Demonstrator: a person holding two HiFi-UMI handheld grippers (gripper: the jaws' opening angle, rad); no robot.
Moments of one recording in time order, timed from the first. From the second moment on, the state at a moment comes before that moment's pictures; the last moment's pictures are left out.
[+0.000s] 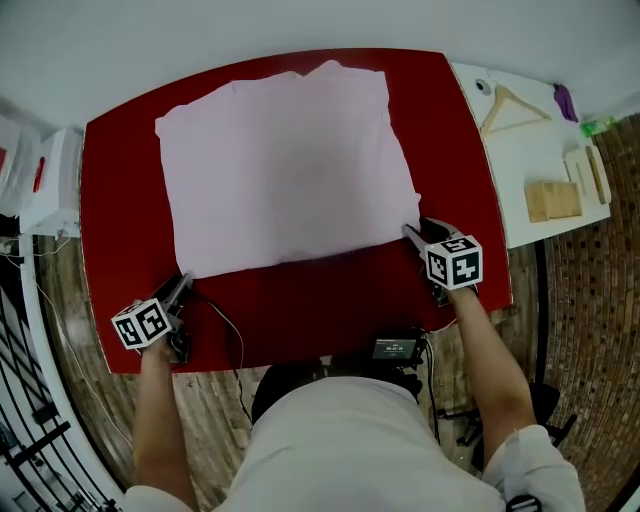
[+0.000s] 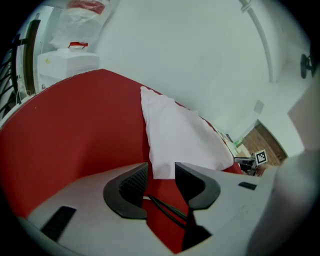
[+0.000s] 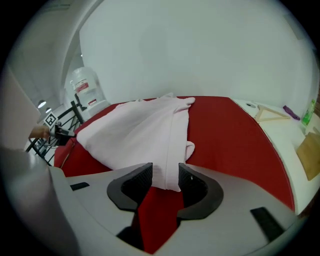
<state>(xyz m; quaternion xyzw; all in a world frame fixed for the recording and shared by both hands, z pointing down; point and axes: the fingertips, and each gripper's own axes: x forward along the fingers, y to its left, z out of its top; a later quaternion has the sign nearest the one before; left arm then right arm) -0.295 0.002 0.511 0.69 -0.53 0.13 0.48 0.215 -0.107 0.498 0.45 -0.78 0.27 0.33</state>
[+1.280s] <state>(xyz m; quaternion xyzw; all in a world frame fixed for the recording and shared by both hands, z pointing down) -0.310 0.024 0.535 0.65 -0.57 0.14 0.49 0.238 -0.081 0.517 0.45 -0.76 0.36 0.30</state>
